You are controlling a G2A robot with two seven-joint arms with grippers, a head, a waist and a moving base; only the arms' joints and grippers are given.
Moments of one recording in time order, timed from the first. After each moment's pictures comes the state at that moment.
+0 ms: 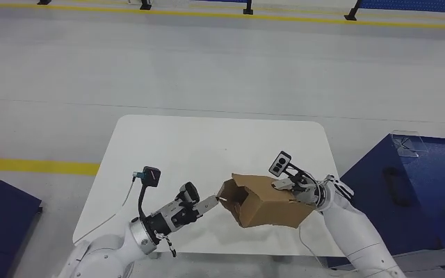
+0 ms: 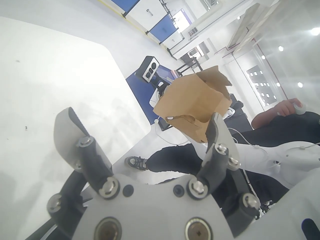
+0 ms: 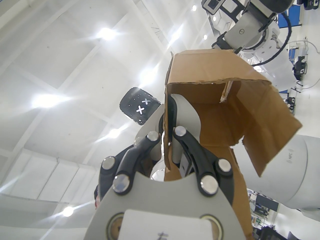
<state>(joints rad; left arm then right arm) 1.49 -1.12 -1.31 -2.18 0.17 -0.08 -0.58 -1.04 -1.05 1.15 -1.33 1.21 0.29 1.53</state>
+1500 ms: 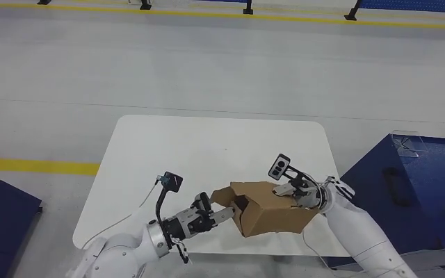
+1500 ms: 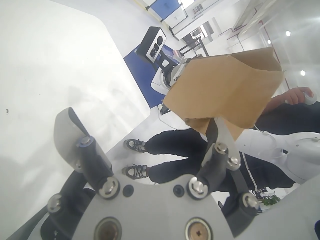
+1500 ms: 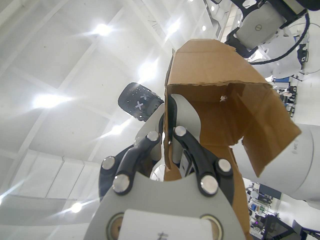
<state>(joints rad) 1.44 -1.12 -1.20 -2.14 0.22 -0.03 -0.65 -1.02 -0.97 1.06 -1.37 1.27 0.23 1.54</state>
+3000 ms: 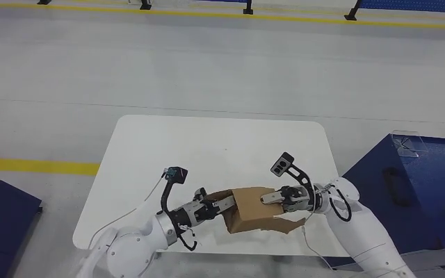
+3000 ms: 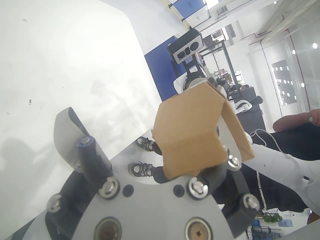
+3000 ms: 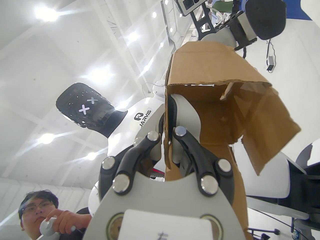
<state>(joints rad) 1.35 -1.13 -1.14 -2.07 0.25 0.10 -0.62 -1.03 -0.99 1.12 -1.36 1.03 -0.01 1.51</state>
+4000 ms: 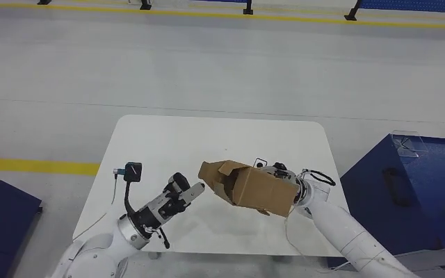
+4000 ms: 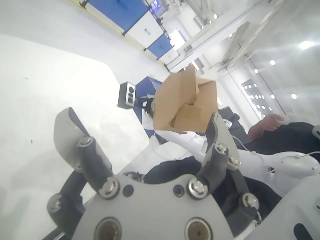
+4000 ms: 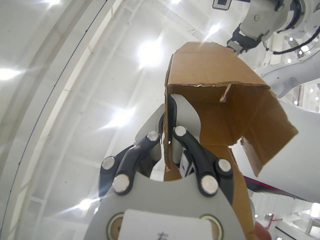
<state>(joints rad) 1.52 -1.12 -1.38 -2.17 0.13 -0.13 -0.43 -0.87 -0.98 0.75 -1.27 1.71 0.47 1.35</state>
